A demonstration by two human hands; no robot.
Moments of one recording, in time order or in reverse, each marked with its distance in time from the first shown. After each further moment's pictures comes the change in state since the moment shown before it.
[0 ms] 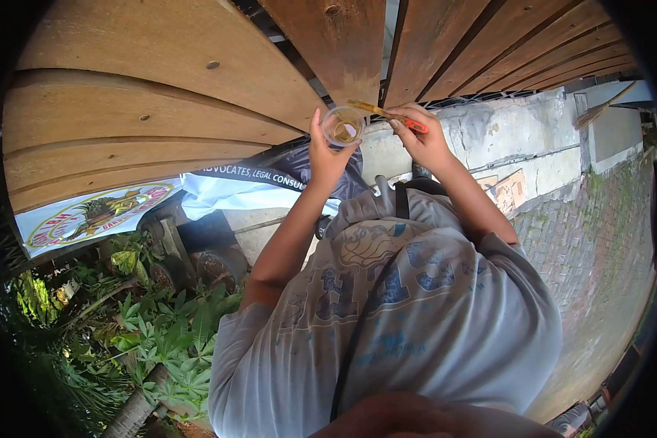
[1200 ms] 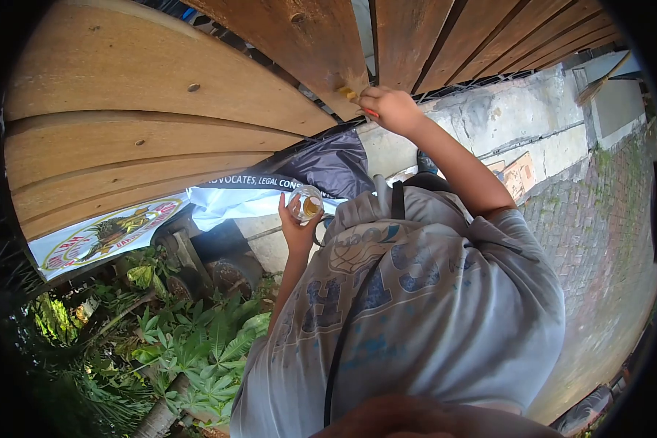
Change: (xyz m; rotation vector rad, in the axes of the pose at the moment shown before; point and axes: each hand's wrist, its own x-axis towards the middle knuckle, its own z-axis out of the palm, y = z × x) left_hand -0.160 -0.030 -0.098 -0.051 0.172 -0.372; right_hand 0.044 0.071 0.016 -0.751 -0.303 -0.257
